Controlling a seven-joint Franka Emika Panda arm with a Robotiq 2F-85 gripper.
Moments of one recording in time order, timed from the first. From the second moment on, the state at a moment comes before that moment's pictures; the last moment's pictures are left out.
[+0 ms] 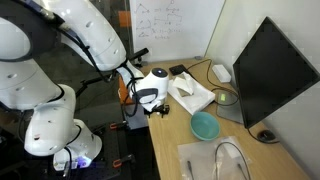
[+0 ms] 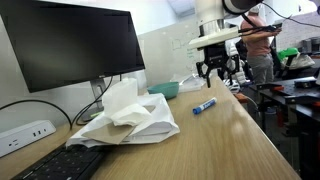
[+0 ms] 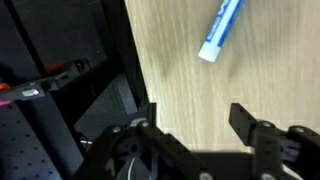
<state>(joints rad) -0.05 -0.01 0.15 -2.73 -0.05 2.73 1.98</state>
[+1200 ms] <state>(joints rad) 0.16 0.20 0.04 -2.58 -0.10 2.80 2.15</state>
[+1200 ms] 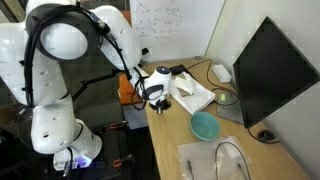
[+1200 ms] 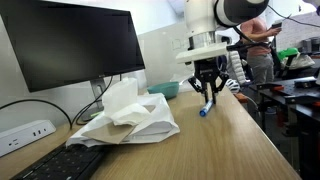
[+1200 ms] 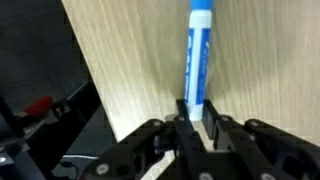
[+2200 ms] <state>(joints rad) 0.03 0.06 -0.13 -2.53 -0.04 2.75 2.00</state>
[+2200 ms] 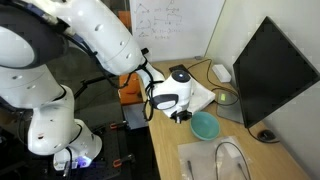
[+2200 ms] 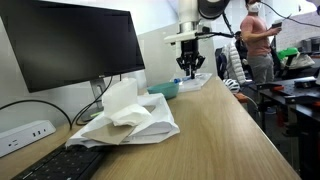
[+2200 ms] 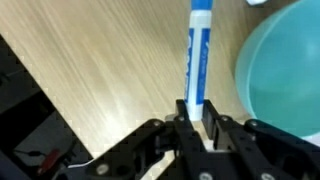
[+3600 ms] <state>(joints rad) 0.00 0.34 -0.15 -1.99 -0.35 2.36 2.11</state>
